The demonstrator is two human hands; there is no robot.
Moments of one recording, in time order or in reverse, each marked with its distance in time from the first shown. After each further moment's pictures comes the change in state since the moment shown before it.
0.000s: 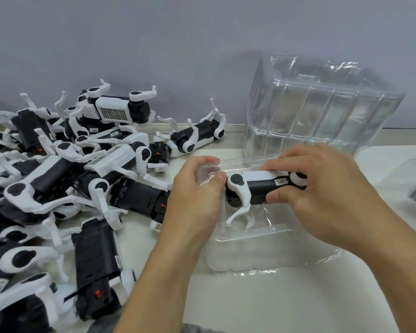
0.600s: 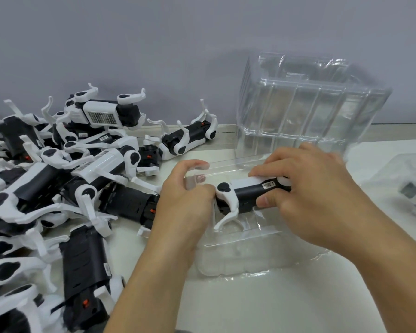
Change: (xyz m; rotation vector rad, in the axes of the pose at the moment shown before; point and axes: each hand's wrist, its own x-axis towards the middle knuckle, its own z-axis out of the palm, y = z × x) left_hand -0.005 0.007 0.002 0.014 0.041 -0.116; right_hand 0.000 0.008 0.009 -0.081 -0.004 -0.045
